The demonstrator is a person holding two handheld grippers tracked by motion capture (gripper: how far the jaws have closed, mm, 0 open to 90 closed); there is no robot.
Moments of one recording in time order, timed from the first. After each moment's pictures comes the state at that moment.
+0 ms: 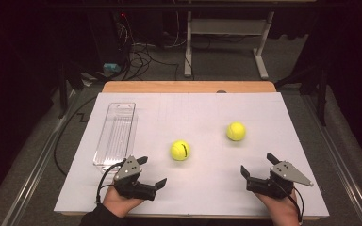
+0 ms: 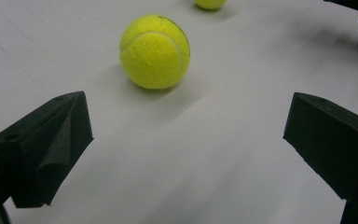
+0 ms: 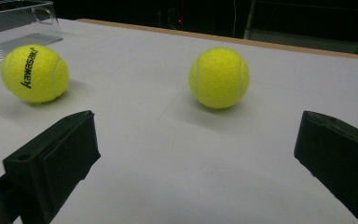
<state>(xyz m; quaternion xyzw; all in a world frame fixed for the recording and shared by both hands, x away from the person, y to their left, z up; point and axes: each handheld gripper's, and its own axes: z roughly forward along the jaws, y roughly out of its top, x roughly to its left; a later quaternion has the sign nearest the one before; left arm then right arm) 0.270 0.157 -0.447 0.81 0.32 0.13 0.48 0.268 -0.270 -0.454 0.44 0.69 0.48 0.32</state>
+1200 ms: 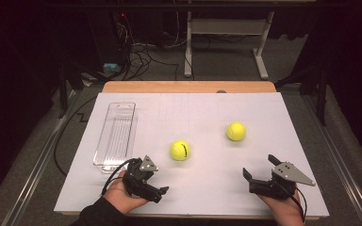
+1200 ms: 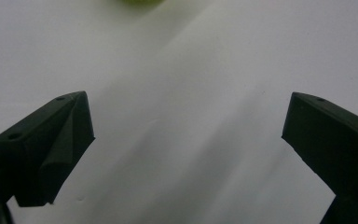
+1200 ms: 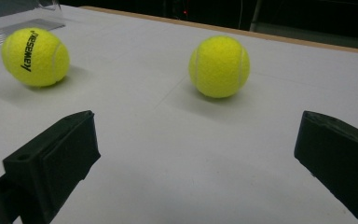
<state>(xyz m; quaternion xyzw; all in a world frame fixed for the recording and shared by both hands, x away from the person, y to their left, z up) 0.286 0.130 -0.438 0.90 0.33 0.08 0.28 0.267 -0.279 -0.456 0.43 0.71 0.47 0.31</state>
